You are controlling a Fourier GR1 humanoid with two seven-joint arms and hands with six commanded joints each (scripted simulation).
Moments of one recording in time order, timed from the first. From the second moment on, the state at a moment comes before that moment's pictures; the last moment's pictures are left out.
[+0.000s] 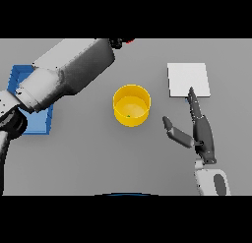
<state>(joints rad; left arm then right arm) -1.55 0.31 -1.07 -0.63 -1.34 -0.25 -0.27 0.08 -0.01 0.13 -1.71 0.24 -0.07 -0.10</state>
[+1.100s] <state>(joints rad) -1.22 0.62 -0.05 -0.27 -0.40 0.01 0.23 0.05 -0.05 0.14 -1.68 0.23 -0.02 -0.11</state>
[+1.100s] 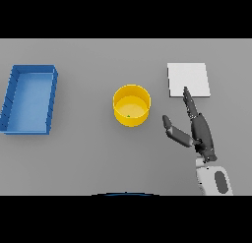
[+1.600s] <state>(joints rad) -0.69 0.57 -0.01 -0.79 -0.19 0.11 0.34 0.06 -0.07 0.14 -1.66 0.22 0.00 -0.16</state>
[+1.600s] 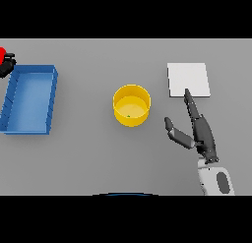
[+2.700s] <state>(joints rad) -0.52 0.60 -0.06 -1.10 -0.12 -0.06 0.41 0.01 -0.10 0.19 -1.67 0.33 -0.01 -0.07</state>
